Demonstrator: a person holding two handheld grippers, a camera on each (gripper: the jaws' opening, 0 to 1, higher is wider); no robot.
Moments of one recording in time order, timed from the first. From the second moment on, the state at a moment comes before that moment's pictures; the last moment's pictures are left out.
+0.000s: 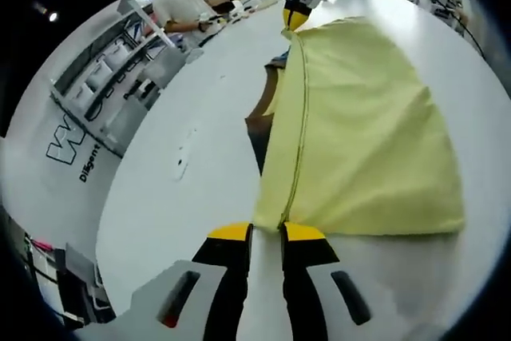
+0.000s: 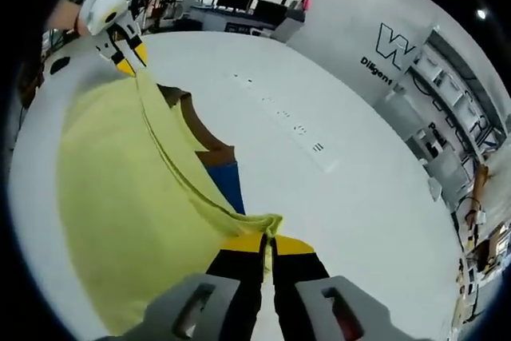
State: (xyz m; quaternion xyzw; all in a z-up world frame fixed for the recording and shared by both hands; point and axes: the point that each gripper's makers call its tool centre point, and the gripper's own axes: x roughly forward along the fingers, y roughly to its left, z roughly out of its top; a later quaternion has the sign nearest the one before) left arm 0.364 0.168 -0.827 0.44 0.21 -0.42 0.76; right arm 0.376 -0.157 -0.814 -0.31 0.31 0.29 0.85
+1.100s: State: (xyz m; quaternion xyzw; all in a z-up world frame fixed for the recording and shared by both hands) left arm 0.391 0.173 -0.814 0.21 0.29 -0.31 0.88; right arm 0.391 -0.187 -0.818 -0.20 0.34 0.19 0.90
